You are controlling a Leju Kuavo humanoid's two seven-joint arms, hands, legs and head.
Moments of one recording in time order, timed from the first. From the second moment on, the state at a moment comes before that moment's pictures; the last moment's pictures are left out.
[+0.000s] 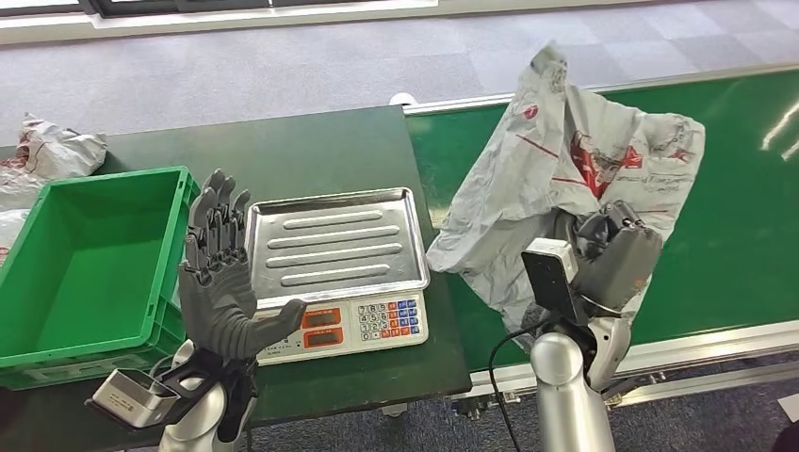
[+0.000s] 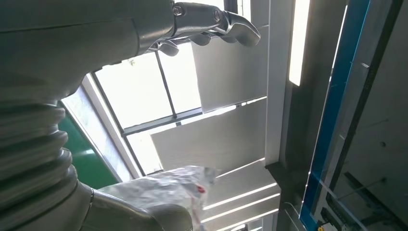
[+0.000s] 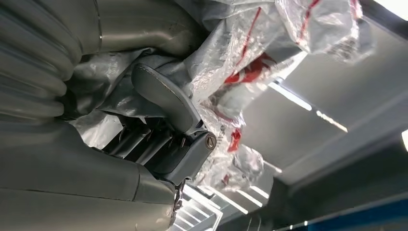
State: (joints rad) left arm -0.08 -0.25 -0.23 -1.65 -0.13 -0.07 -0.70; right arm -0.20 0.31 -0.14 -1.49 0.84 -0.64 -0.43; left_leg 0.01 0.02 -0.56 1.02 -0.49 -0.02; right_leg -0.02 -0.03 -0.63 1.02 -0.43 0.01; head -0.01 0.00
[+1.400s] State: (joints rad) left arm -0.18 -0.26 -0.35 -1.61 -0.09 -0.09 -0.70; right arm -0.70 0.37 0.27 -0.54 0.72 -0.31 -0.29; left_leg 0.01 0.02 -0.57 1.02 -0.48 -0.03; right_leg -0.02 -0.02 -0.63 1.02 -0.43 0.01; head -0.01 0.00
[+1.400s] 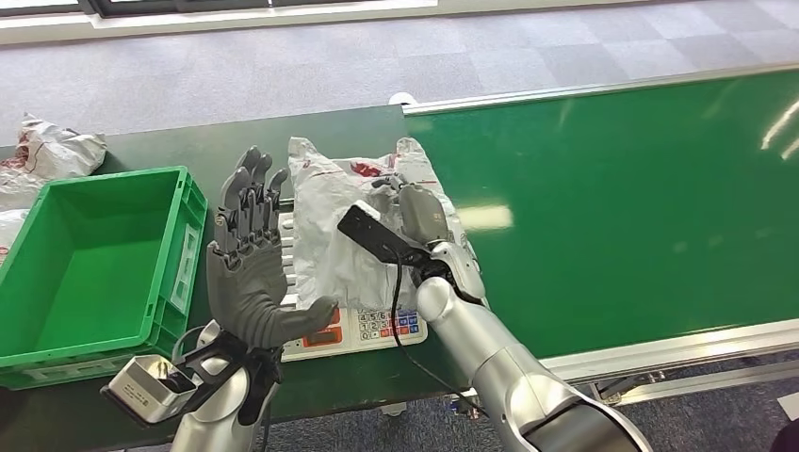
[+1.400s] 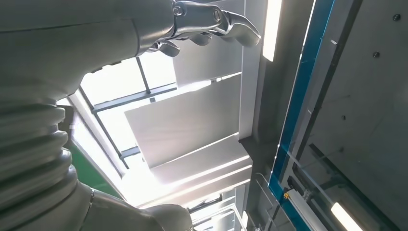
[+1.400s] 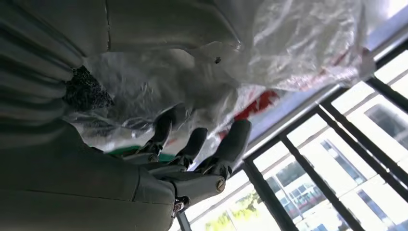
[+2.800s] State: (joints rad) left arm -0.15 -0.25 -0.34 -1.56 -0.39 0.09 -0.63; right arm -0.27 0.35 0.20 -1.92 0.81 -0.70 -0.70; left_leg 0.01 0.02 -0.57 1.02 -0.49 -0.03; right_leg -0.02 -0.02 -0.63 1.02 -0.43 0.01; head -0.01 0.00
